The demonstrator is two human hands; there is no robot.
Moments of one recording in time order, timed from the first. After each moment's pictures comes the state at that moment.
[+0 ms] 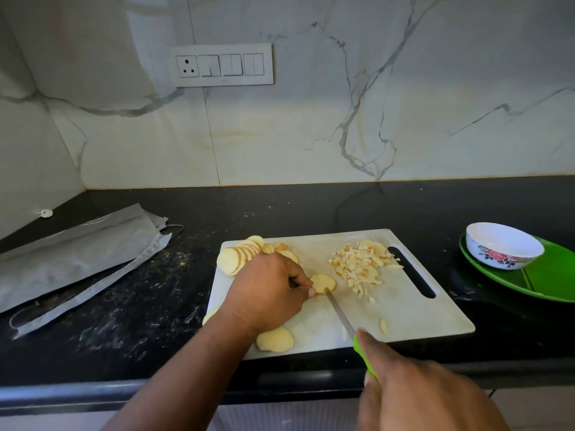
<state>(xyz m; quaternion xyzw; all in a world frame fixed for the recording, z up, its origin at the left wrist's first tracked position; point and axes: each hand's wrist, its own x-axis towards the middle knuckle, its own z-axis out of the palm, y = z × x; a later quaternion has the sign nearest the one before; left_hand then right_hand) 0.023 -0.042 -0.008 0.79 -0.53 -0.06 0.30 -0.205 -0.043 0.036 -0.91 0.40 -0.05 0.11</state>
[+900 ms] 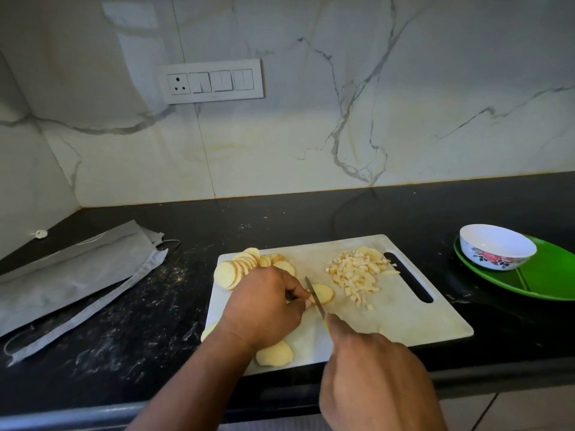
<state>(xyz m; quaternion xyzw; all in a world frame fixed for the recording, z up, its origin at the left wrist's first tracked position) 0.022 -0.040 -0.007 0.79 -0.53 -0.05 0.30 -0.166 -0.052 0.020 -0.91 0.40 -0.08 0.09</state>
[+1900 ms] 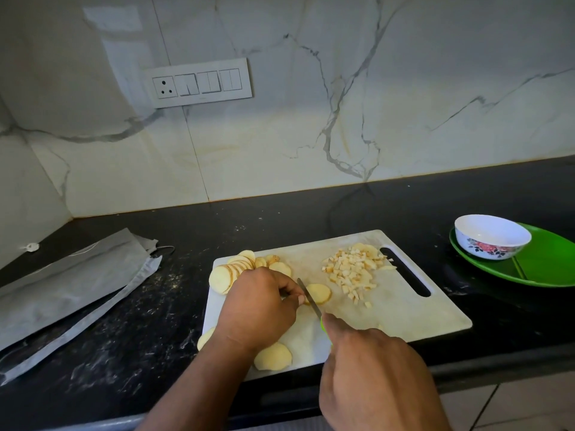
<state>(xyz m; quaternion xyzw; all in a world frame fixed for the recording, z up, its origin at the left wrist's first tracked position) 0.024 -0.044 -0.012 0.80 -0.50 -0.06 0.32 -0.168 -0.057 0.018 -0.91 0.38 -0.12 0.10</state>
